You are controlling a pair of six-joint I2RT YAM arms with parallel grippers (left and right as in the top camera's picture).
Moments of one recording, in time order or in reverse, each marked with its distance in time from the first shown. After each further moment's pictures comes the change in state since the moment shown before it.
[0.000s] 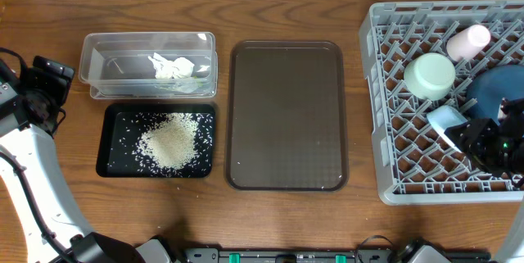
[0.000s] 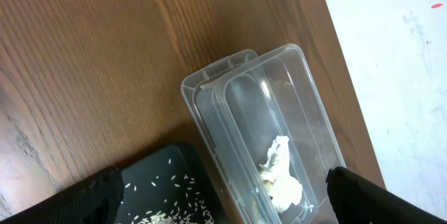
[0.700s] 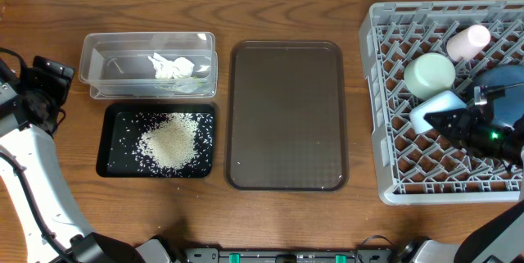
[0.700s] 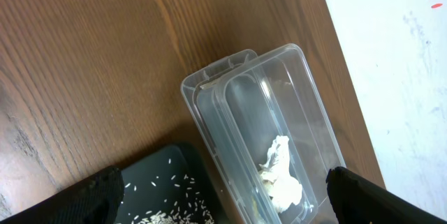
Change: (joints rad) left arm 0.000 0.000 0.000 0.000 0.000 0.000; right arm 0.014 0.249 -0.051 0.102 -0.407 -0.205
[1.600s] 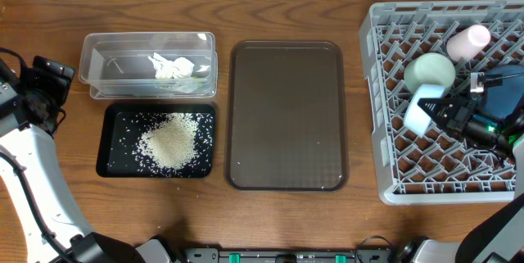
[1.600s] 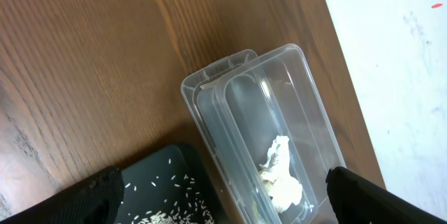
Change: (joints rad) left arm 0.000 0.000 0.000 -0.001 0.000 0.000; right arm 0.065 0.019 -0.016 0.145 -0.226 -0.037
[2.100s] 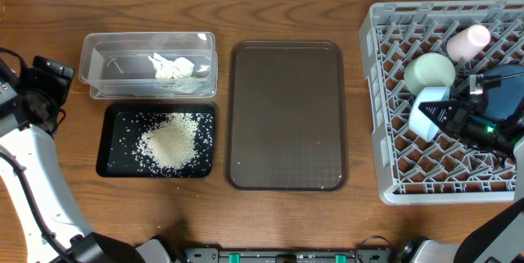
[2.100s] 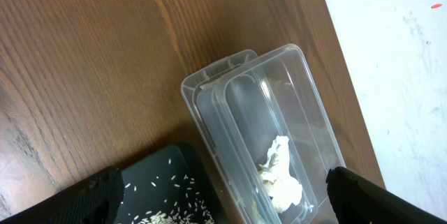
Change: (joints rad) left arm 0.000 0.000 0.000 0.000 0.000 0.000; right arm -0.012 -0.018 0.003 -0.028 0.102 0.005
